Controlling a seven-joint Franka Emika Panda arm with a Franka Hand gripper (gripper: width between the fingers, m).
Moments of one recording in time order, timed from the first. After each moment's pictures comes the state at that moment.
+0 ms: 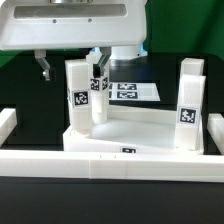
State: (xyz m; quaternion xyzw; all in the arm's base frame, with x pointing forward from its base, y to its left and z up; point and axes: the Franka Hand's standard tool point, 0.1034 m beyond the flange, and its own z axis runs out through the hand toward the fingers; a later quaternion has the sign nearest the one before) arm 0.592 -0.096 0.117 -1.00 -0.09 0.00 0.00
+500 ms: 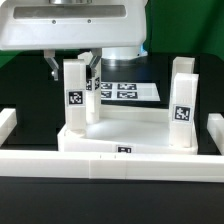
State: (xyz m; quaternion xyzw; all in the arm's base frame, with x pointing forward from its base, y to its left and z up) arm 0.592 -0.096 0.116 -1.00 -0.05 0.00 0.00
